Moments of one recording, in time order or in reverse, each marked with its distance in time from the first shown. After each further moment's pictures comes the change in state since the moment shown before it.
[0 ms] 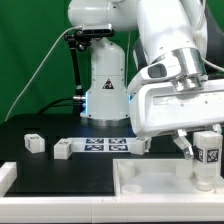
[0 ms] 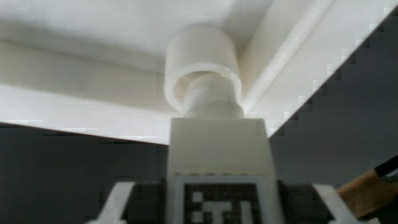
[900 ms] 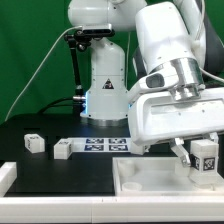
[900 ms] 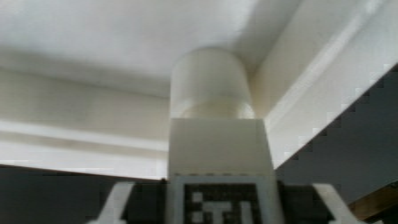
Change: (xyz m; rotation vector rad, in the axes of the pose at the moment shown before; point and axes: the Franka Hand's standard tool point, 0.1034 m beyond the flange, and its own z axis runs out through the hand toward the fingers) arm -0.015 -0.002 0.009 -0.001 -0.012 0.007
